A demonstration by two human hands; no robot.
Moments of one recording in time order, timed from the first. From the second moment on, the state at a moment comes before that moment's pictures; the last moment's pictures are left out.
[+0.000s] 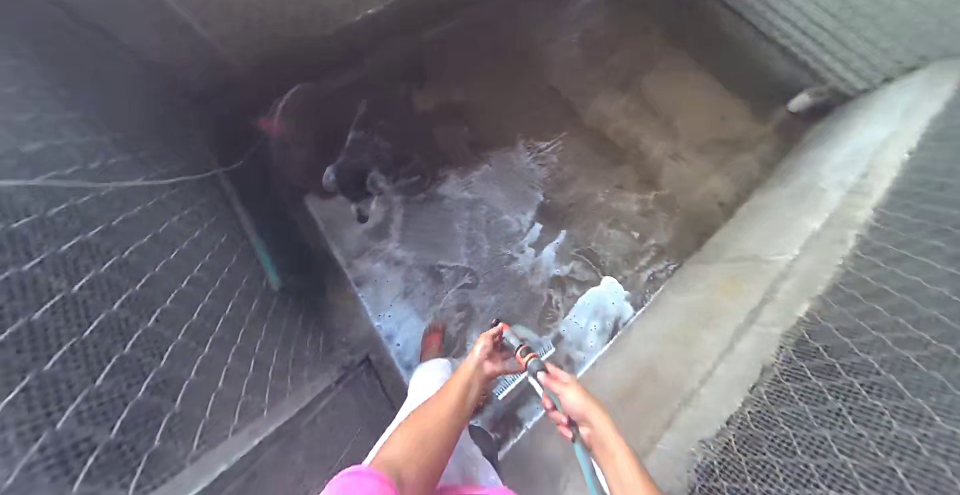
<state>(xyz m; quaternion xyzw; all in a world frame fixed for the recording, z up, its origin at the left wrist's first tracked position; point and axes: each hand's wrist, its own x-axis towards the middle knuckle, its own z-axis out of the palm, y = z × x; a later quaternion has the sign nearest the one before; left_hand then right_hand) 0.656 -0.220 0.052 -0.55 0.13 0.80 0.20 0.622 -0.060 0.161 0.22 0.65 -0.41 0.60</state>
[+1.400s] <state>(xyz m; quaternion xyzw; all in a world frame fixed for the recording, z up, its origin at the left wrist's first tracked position) 0.794 -0.359 0.071 -0.65 0.41 0.62 0.14 0.747 -0.182 0.138 -0.11 0.76 -0.26 0.59</state>
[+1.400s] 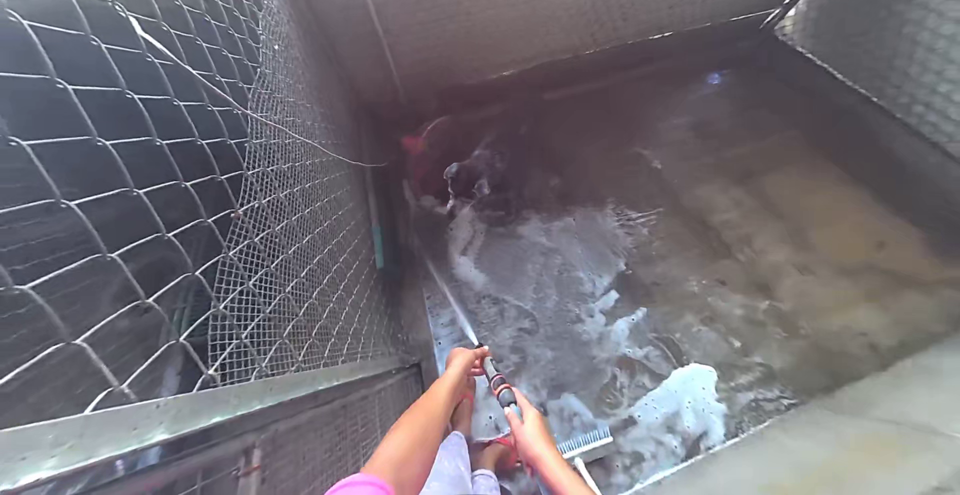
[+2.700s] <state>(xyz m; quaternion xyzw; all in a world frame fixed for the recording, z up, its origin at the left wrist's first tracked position) 0.938 -0.402 0.099 -0.42 0.73 0.37 0.39 0.725 -0.138 0.120 -0.02 0.80 -0.29 0.52</state>
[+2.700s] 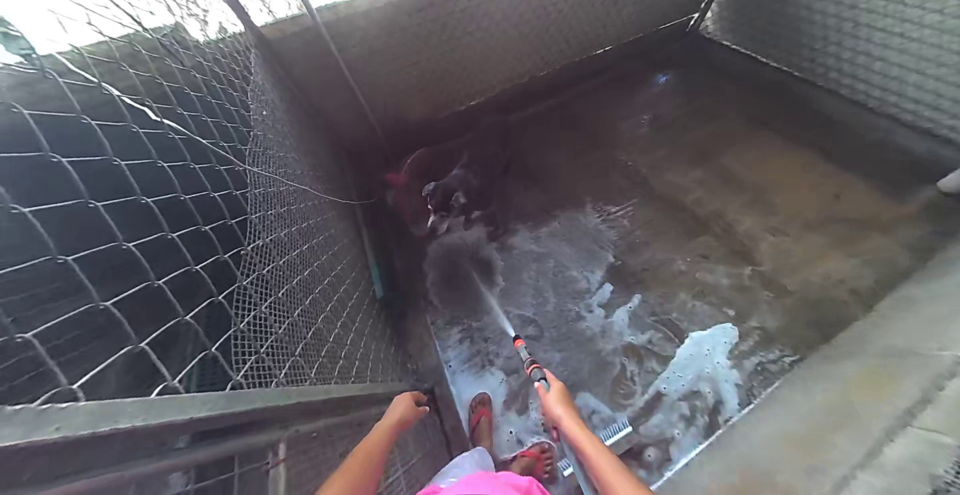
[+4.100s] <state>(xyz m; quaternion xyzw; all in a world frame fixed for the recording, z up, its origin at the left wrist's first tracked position) 0.952 -0.406 0.103 -0.42 0.74 0.35 0.39 0.761 -0.166 0.108 -0.08 0.78 -0.33 0.53</state>
